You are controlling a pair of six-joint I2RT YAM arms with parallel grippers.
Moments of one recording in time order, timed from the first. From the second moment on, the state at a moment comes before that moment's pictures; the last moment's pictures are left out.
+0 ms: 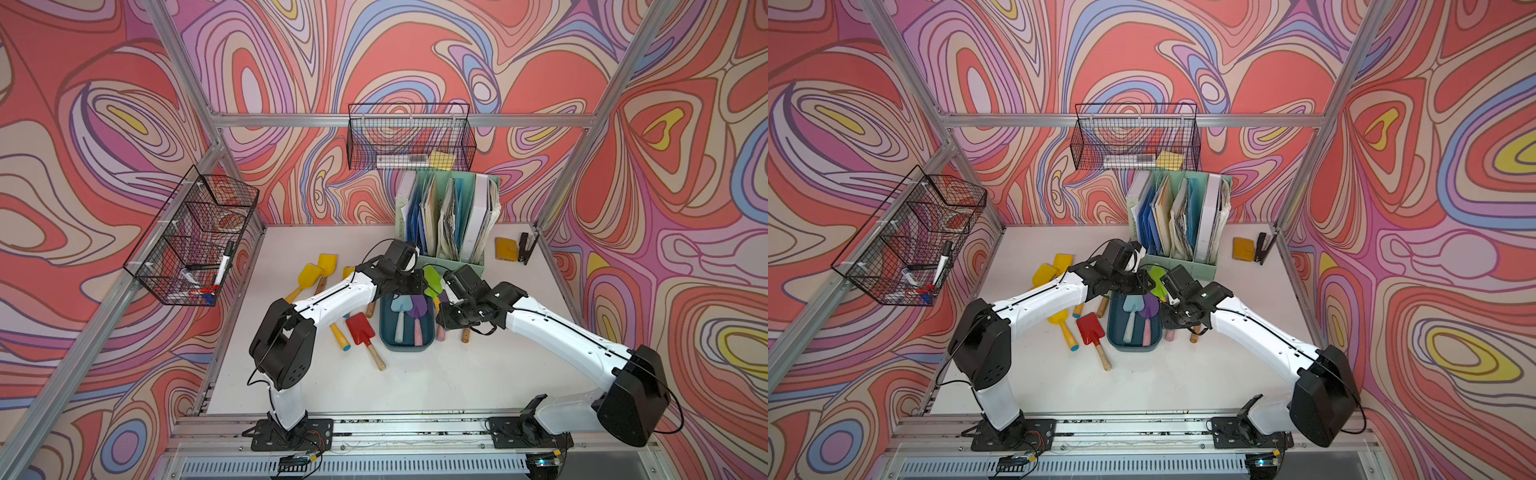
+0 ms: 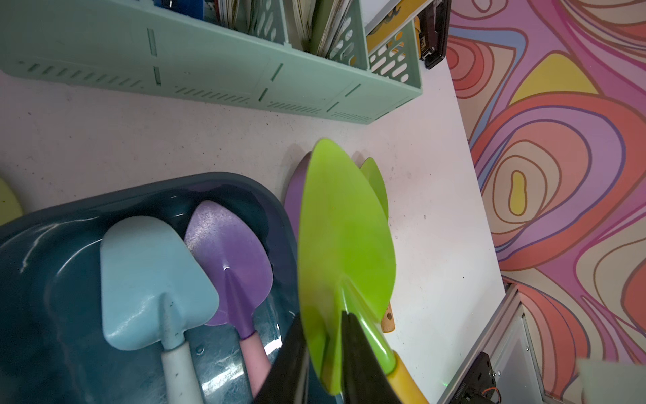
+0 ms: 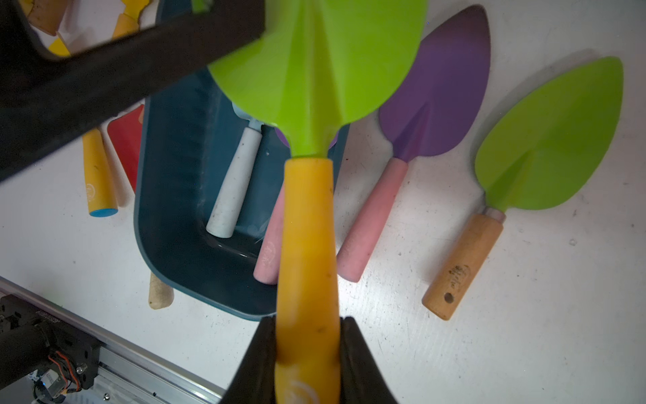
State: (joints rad) left arm -0.68 1.81 1.42 -0.39 0.25 -0.59; right arm 0.65 1.38 1.11 -0.84 -0.05 0.48
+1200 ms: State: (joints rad) left arm -0.63 1.81 1.34 -0.41 0.23 -0.54; right arm 0.66 1.37 1.12 -0.81 -0.02 0.51
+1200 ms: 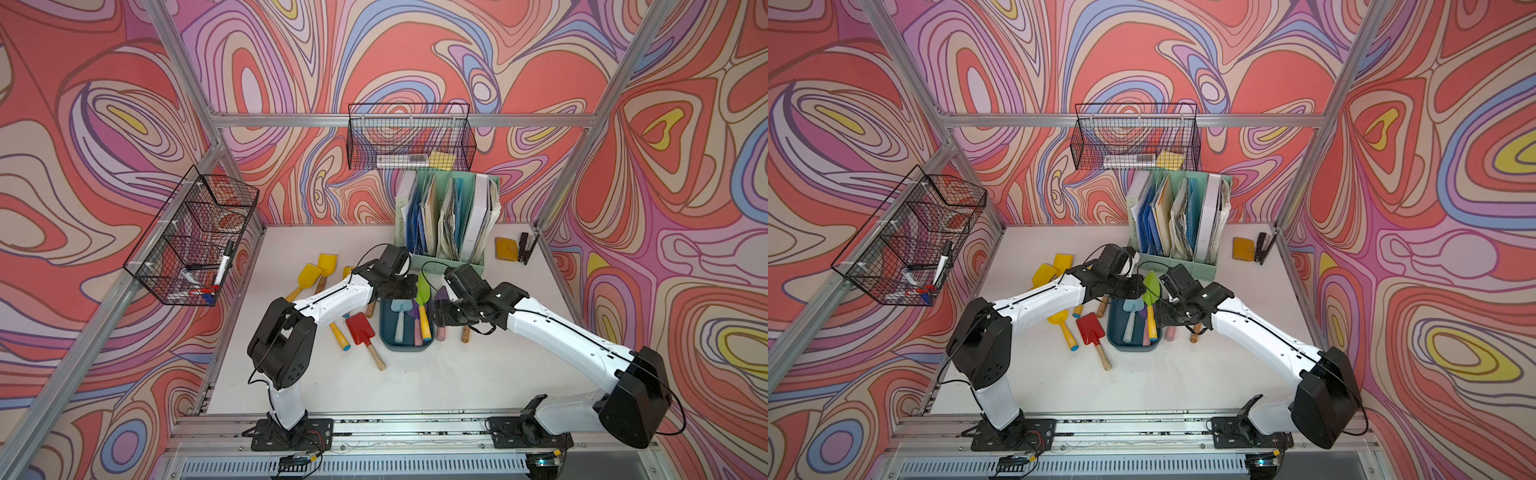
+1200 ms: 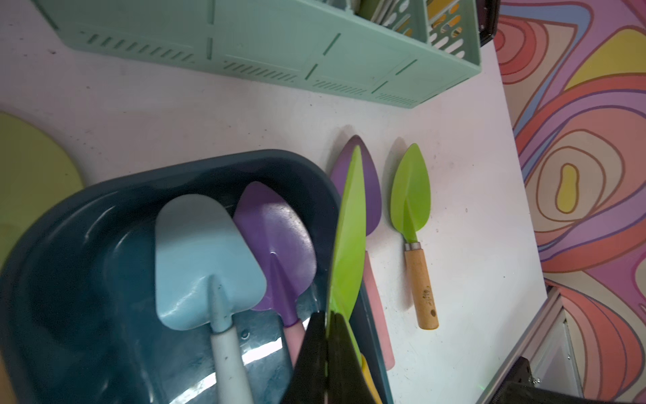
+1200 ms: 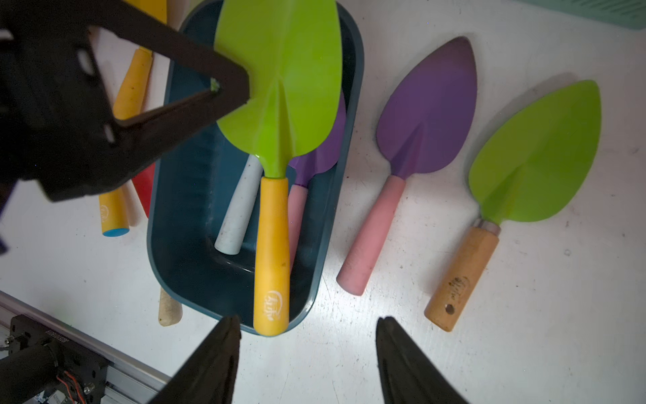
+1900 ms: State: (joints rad) left arm -0.58 1.81 1.32 -0.44 0.22 -0.44; right arm 0.66 1.36 1.12 -0.81 -0.02 0.52
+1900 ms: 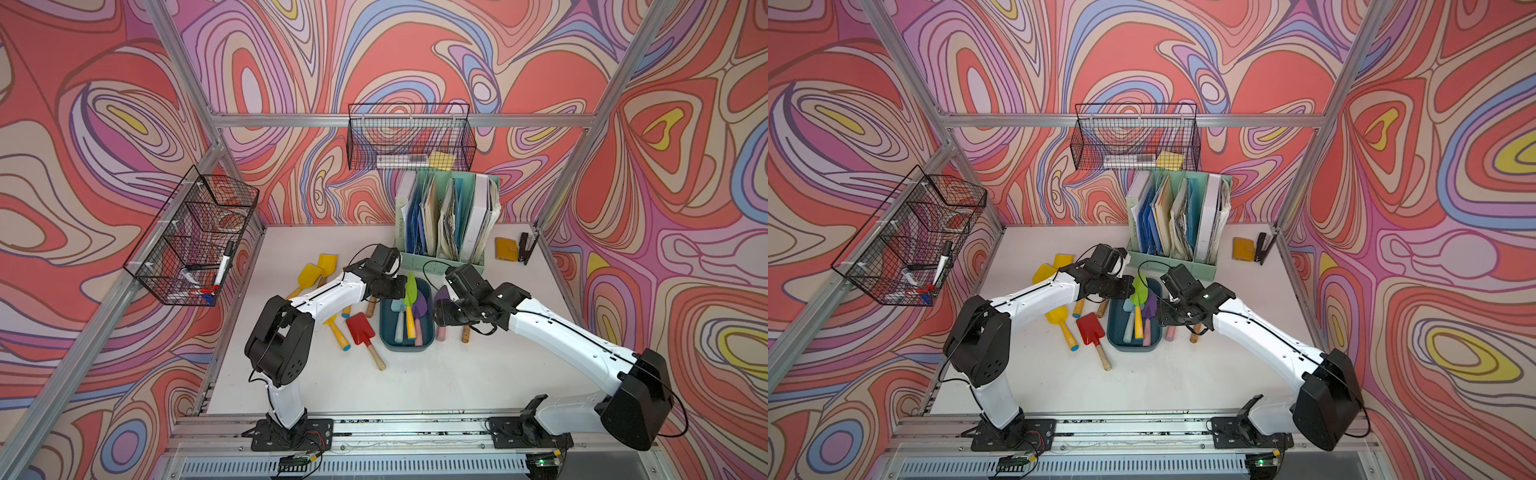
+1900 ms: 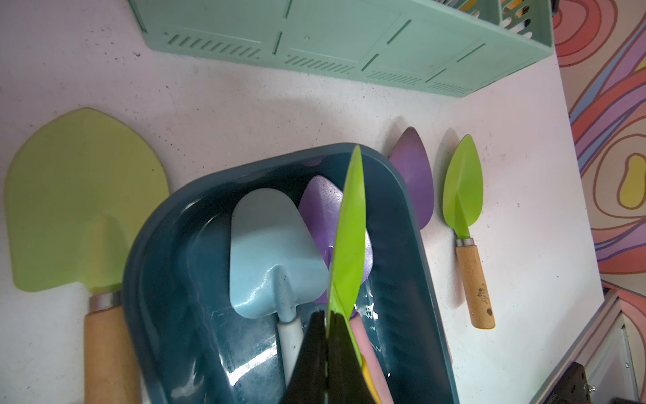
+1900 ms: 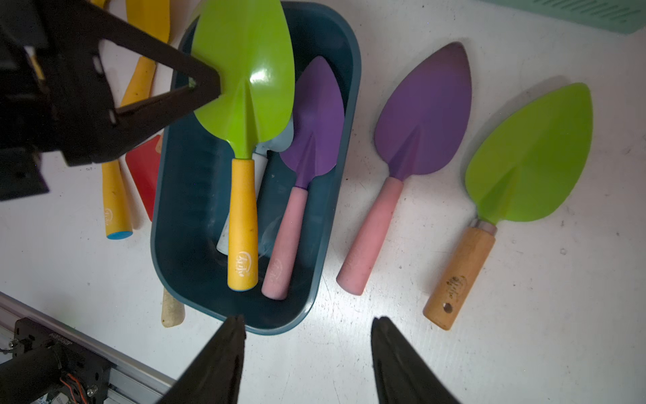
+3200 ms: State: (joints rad) left arm -0.58 1.91 1.33 -0.46 0.23 -0.45; right arm 0.66 1.34 1.06 -0.81 0.02 0.58
